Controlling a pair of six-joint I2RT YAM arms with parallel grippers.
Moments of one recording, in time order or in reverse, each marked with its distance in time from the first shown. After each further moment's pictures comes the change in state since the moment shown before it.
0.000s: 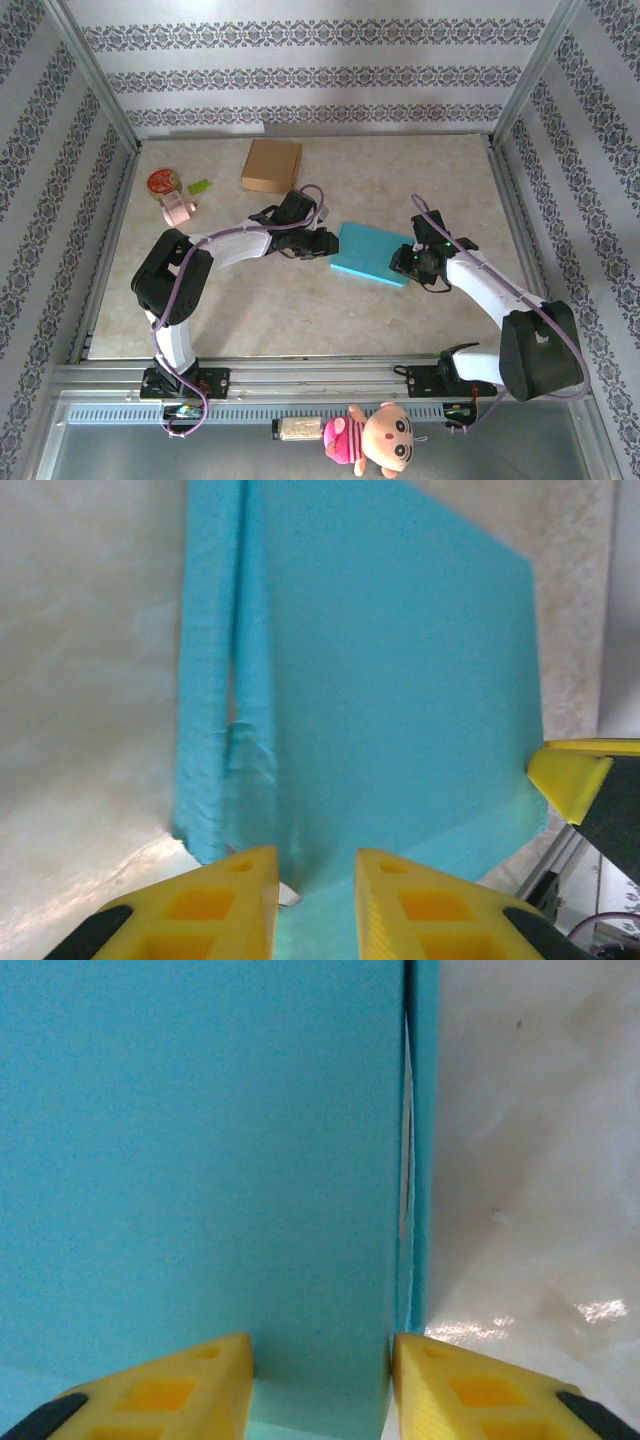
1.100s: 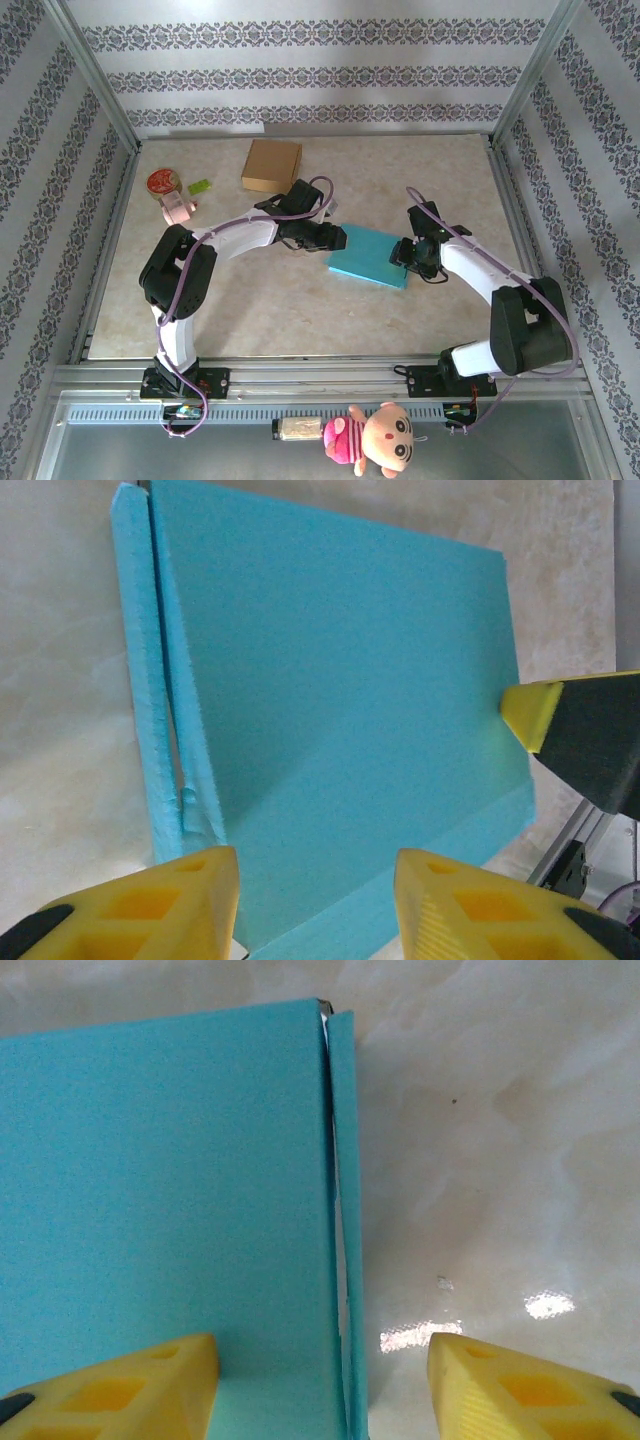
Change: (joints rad) left arm 0.003 0.056 0.174 -0.172 0.019 0.160; right arm -0.029 0.137 0.106 -0.038 0.073 -0.023
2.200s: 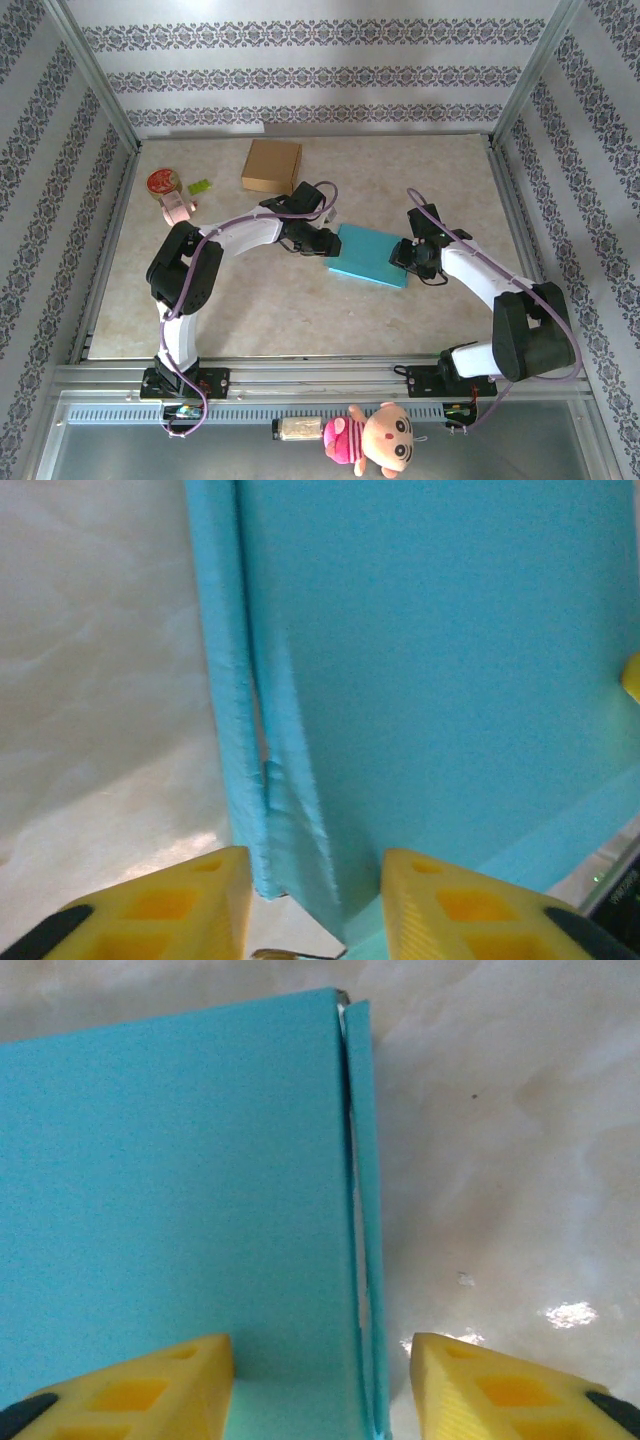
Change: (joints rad) left arm -0.006 0.050 0.047 -0.126 -0.049 0.088; right arm 0.011 -0.037 -0.030 0.039 -0.010 0.024
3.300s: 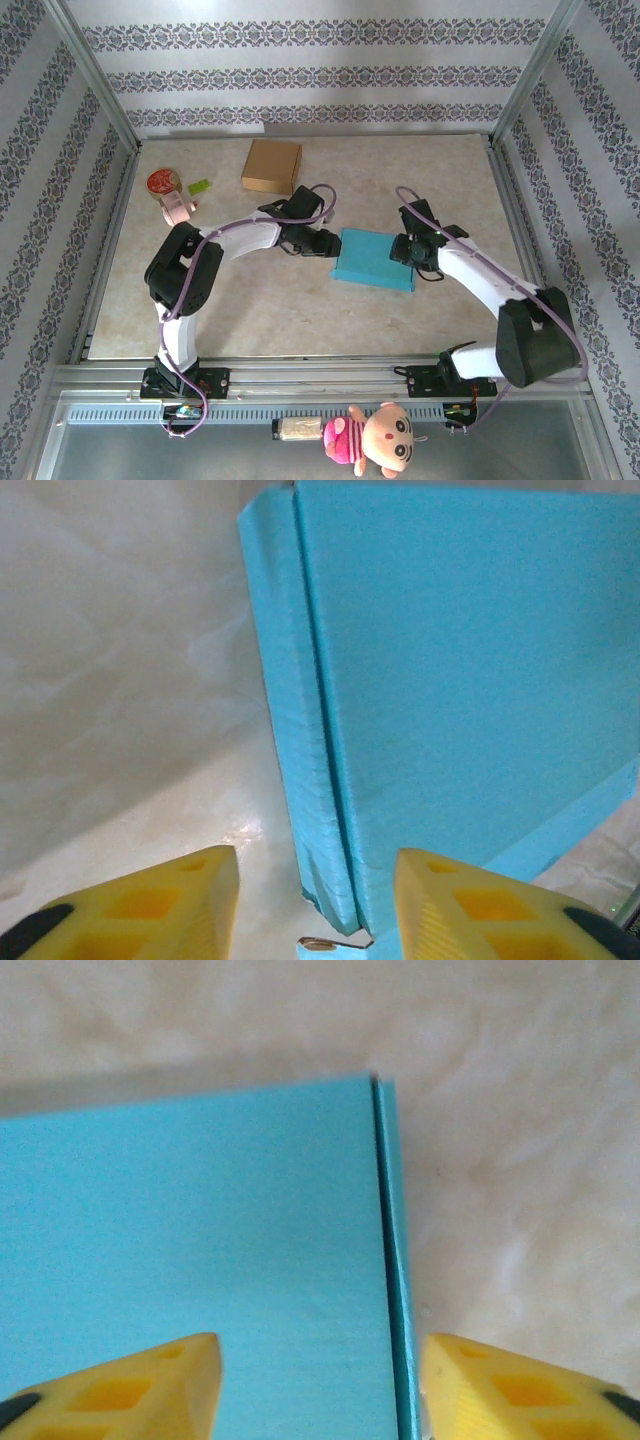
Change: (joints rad) left arm 0.000 -0.024 -0.060 0.095 -0.060 -0.012; right arm 0.065 -0.051 0.072 -0.055 0.182 -0.047
